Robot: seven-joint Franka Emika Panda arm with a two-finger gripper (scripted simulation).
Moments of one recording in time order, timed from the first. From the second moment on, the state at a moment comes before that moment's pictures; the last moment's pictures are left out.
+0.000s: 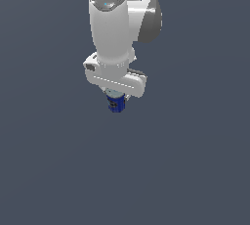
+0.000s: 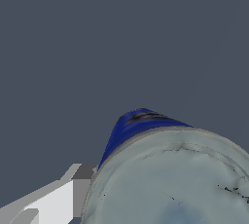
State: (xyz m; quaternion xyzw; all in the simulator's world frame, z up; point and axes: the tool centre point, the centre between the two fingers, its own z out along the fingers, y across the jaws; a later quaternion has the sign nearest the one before) arm -0.008 -0.033 0.249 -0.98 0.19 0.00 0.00
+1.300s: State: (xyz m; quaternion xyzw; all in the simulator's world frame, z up) arm -0.057 -0.098 0.456 -0.98 0.19 0.00 0.00
